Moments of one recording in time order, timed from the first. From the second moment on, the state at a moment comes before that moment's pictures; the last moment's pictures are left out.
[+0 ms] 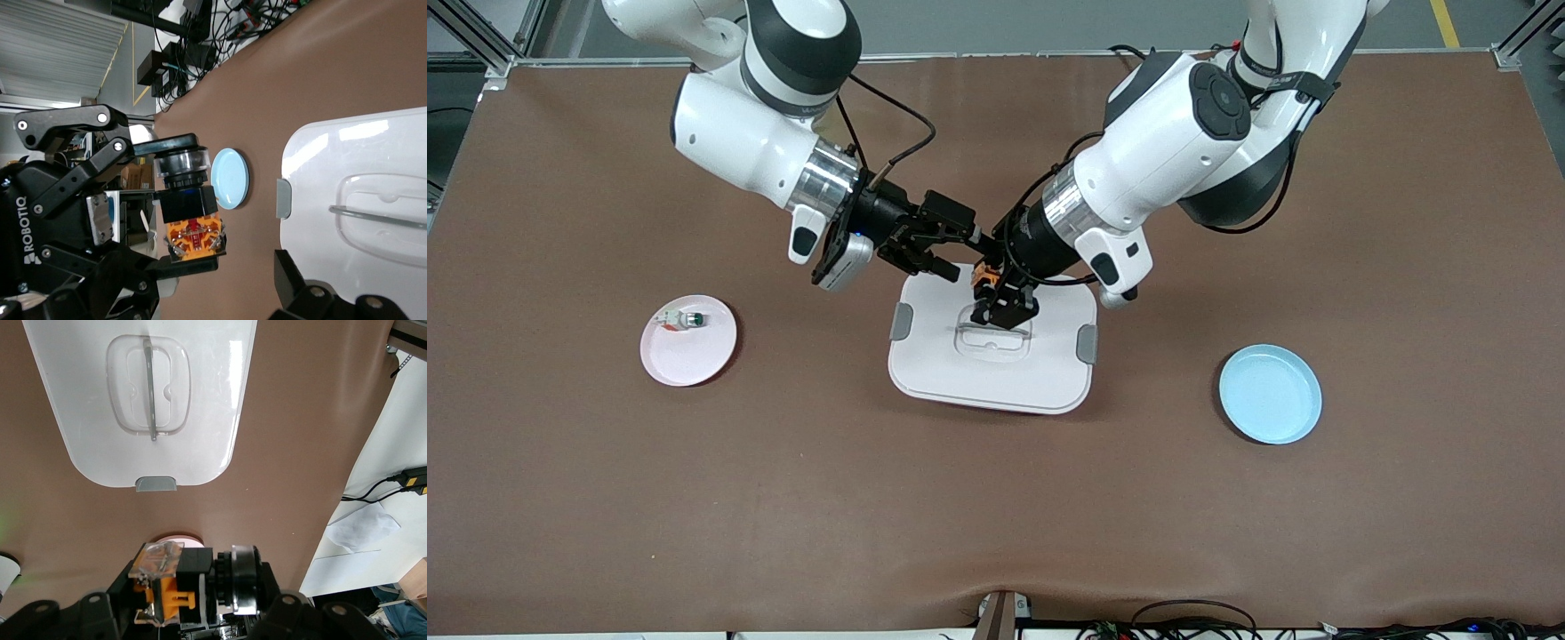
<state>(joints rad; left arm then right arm) -0.32 0.43 -0.43 -1.40 -0.29 2.29 -2.03 0.61 0.14 0.02 -1.87 1.21 2.54 -0.07</state>
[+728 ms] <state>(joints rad) -0.33 0.43 -0.43 -1.40 -0.29 2.29 -2.03 0.57 0.17 0.02 -1.84 1.21 2.46 -0.08</state>
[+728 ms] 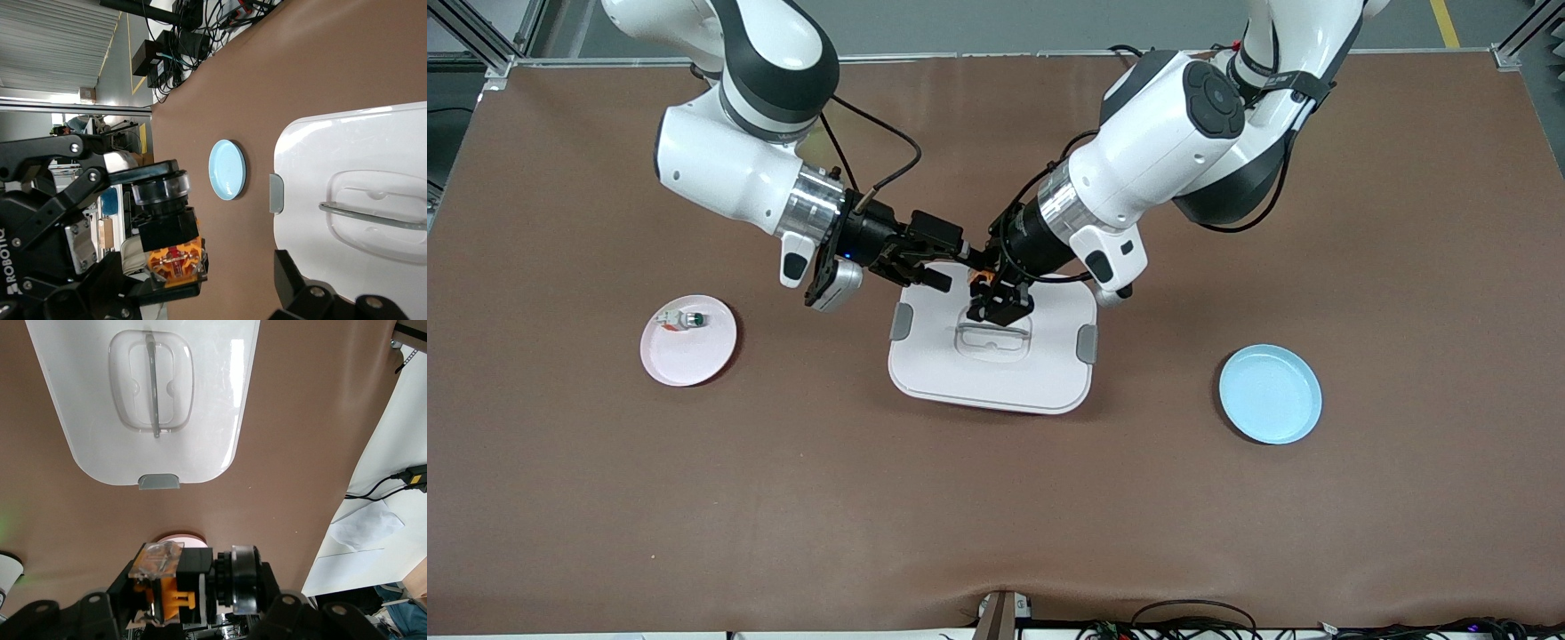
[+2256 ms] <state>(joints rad) -0.32 0.43 -0.43 -1.40 -0.29 2.29 -2.03 0.58 0.24 0.02 -1.74 1.14 2.43 -0.06</state>
